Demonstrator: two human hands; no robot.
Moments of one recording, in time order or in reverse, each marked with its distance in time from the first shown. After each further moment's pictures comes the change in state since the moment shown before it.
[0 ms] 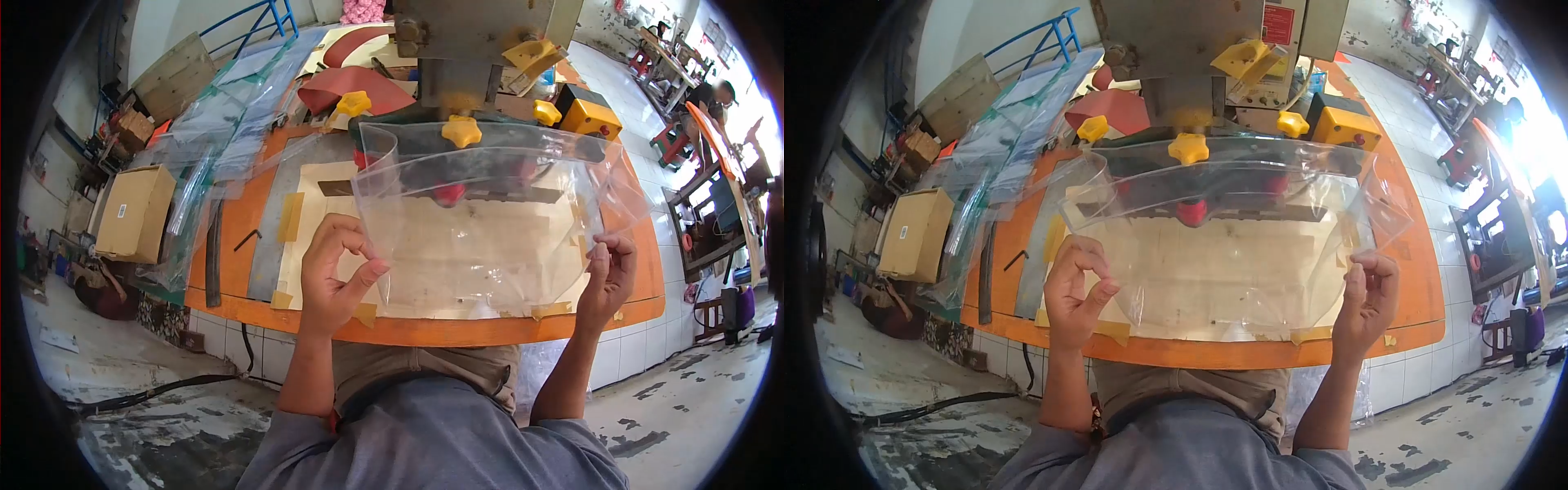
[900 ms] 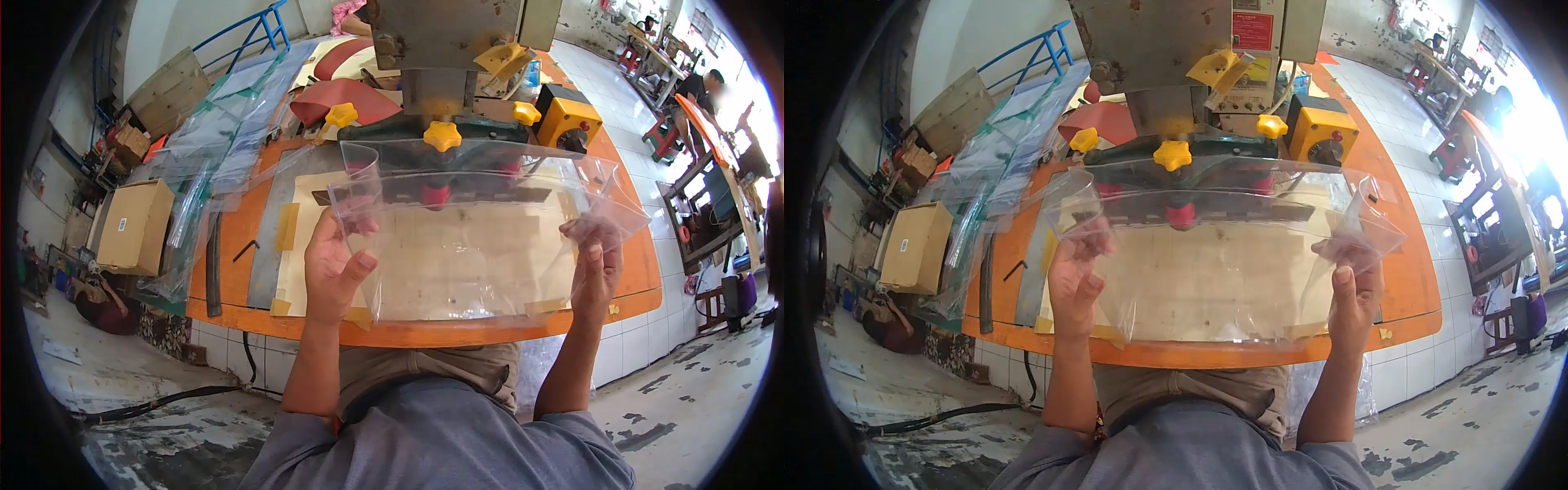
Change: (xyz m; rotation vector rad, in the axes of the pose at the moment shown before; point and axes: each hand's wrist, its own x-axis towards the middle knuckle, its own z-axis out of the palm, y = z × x) left_hand 0.014 0.001 0.016 -0.451 0.048 -0.181; right_hand 0.009 0.005 -0.002 0.407 -0.231 0.113
